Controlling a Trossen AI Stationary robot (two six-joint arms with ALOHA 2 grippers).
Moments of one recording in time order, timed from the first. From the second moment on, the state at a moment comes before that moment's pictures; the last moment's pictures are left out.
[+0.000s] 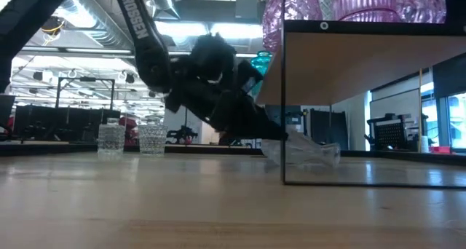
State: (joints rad) left arm 0.16 2.11 0.98 0.69 0.38 0.21; right arm 0.67 1.30 1.93 -1.00 1.26 1.17
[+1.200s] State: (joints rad) left arm 0.10 2.15 0.99 0.77 0.30 -0.05; right arm 0.67 1.30 1.93 -0.98 1.25 1.17
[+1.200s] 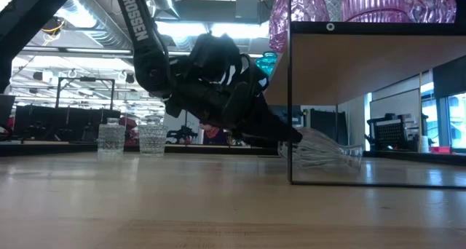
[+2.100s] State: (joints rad) left arm 0.06 2.15 1.00 0.67 0.22 -0.11; right arm 0.67 1.33 1.93 -0.97 1.25 1.17
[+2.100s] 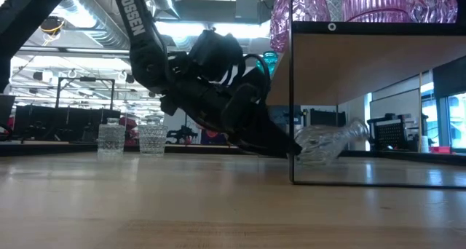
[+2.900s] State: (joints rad) left arm 0.07 2.10 0.90 0.53 0.32 -0.21; right arm 0.67 1.36 1.93 -0.98 1.19 1.14
